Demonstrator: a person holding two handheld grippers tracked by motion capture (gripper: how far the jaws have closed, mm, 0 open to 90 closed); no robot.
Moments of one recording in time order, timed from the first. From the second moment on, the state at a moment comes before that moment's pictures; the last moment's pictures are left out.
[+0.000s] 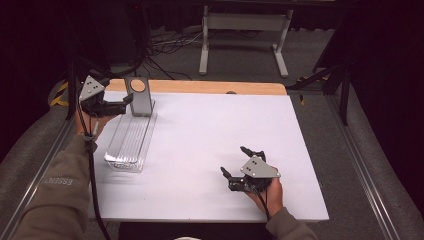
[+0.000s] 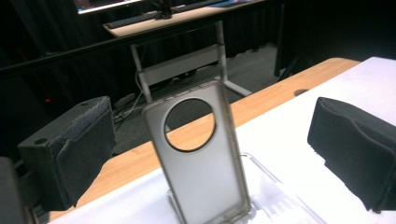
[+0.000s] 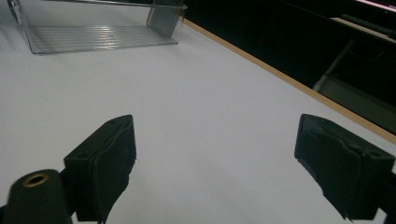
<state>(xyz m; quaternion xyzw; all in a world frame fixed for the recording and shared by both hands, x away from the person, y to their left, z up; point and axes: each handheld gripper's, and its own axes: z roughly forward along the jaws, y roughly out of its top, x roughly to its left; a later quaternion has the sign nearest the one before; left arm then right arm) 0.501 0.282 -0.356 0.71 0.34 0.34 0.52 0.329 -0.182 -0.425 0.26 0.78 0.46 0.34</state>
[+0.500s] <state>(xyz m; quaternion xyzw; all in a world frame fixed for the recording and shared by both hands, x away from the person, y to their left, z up) 0.468 0.270 -0.348 0.70 0.30 0.34 0.55 0.328 -0.182 -0.422 0.25 0.77 0.47 0.34</state>
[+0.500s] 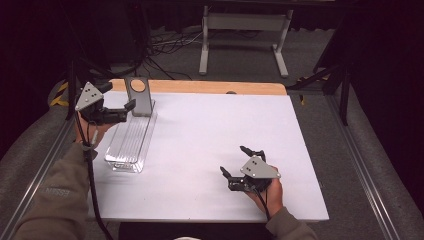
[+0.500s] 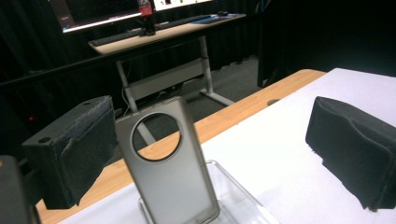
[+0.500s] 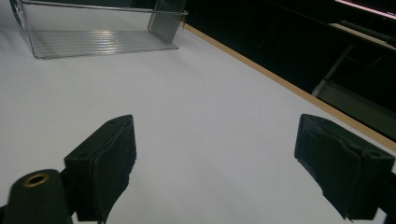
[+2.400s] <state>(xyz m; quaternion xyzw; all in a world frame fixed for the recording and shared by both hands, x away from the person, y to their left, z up) 0.392 0.249 -0.344 0.70 0.21 0.30 0.61 0.320 -0.189 -0.411 0.25 0.76 0.48 0.36</state>
